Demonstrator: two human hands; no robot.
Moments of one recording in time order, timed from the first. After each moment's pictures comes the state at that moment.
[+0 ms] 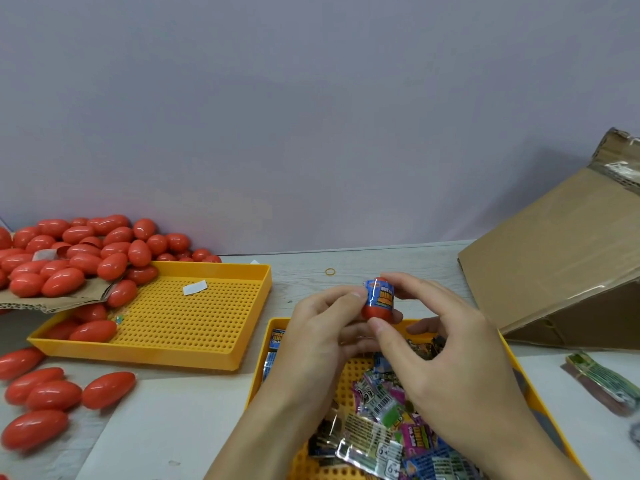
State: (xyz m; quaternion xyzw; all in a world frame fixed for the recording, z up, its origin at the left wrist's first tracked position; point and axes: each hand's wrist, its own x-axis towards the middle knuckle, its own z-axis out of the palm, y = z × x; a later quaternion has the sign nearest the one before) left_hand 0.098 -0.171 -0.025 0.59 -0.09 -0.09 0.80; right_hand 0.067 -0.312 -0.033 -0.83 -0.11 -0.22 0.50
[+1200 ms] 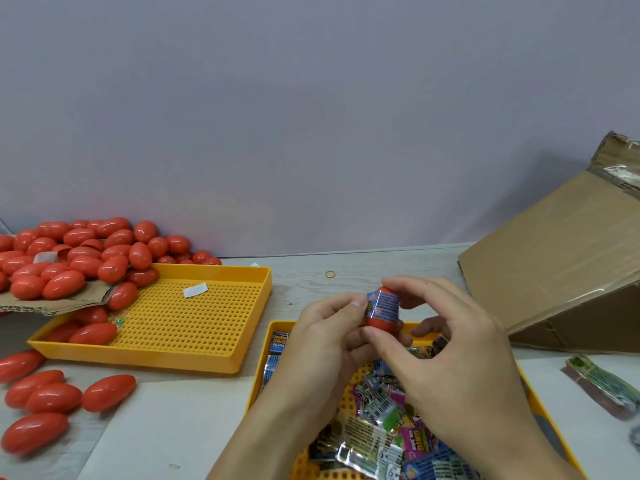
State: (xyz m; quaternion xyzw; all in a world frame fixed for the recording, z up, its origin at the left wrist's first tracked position) left_hand 0.098 -0.172 -0.027 0.55 -0.09 -0.12 0.82; right_hand 0.068 -0.310 -0.032 -0.83 -0.11 -0.29 0.47
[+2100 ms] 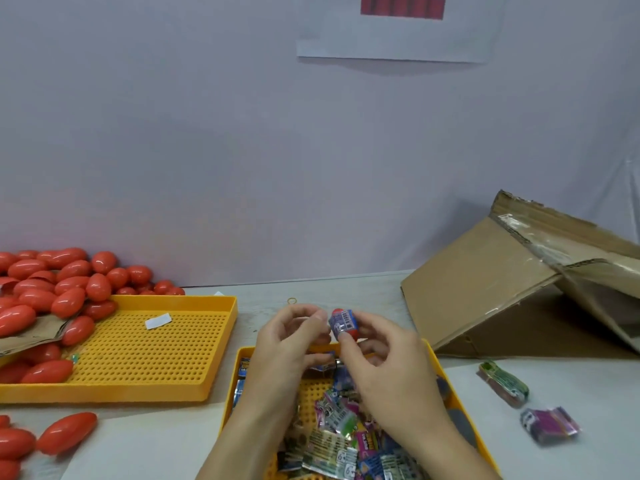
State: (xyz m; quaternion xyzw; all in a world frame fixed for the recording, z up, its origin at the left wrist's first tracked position) left_hand 0.104 -0.168 -0.030 0.59 -0.06 -0.04 0.80; right_hand 0.064 -0.299 -0.025 -0.80 -0.03 -0.19 0.57
